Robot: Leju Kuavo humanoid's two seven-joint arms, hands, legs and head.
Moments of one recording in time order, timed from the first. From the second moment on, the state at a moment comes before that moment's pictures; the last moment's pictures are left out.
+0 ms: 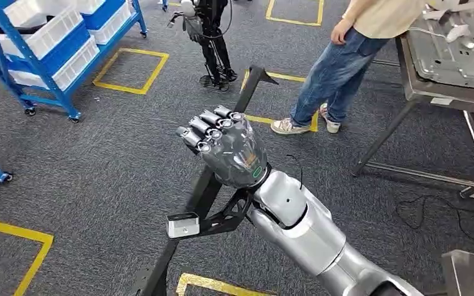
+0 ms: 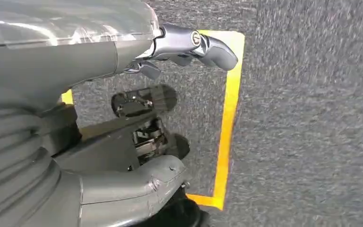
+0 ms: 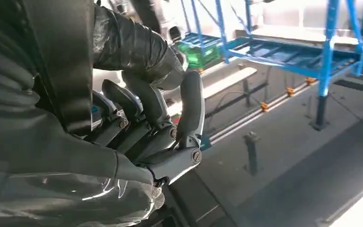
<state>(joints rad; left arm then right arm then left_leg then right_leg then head) -0.20 -0.24 0.80 -0.21 -0.83 -0.05 -0.40 -0.68 0.10 0.75 -1.47 1.22 -0.68 -0.11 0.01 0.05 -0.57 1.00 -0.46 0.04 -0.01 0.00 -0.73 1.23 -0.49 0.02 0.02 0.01</state>
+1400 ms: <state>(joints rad) -0.20 -0.24 0.80 -0.21 -0.83 -0.04 -0.41 -0.72 0.12 0.75 -1.46 1.25 -0.65 -0.10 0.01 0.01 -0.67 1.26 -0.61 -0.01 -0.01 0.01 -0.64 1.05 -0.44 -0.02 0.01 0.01</state>
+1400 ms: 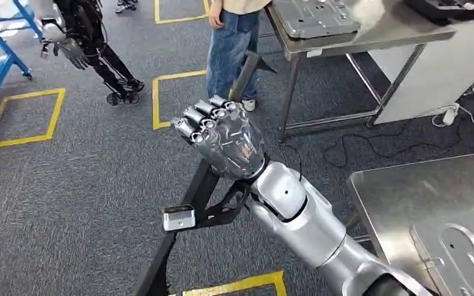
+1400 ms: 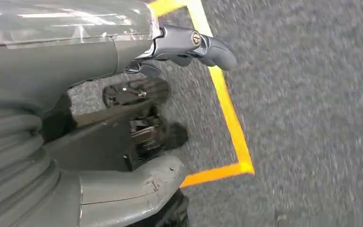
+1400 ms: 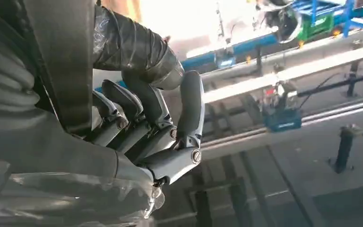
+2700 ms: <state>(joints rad) -0.19 -0.24 0.80 -0.21 -0.83 -0.05 -0.41 -0.81 0.08 0.71 -1.48 1.29 -0.61 -0.07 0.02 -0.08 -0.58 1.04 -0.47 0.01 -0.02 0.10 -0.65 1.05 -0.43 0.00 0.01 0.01</state>
